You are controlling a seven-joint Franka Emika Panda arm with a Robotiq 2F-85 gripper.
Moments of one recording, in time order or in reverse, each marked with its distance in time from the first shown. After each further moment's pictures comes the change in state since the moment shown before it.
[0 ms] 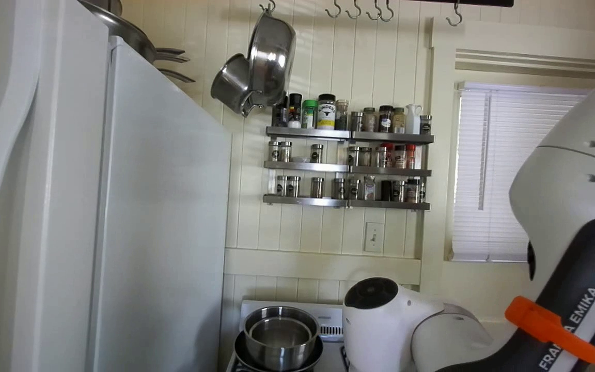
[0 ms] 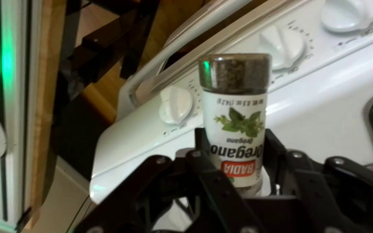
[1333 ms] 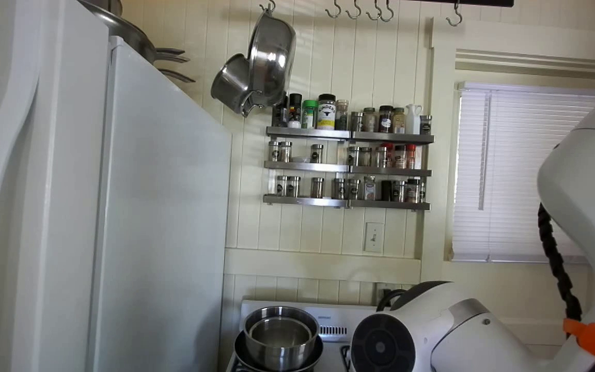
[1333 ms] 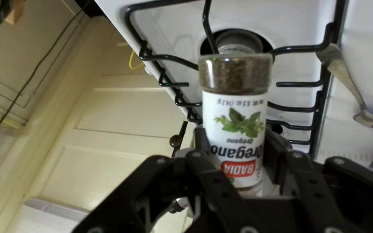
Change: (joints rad) arm 0.065 -0.065 -0.027 0.006 -0.583 -0.370 0.105
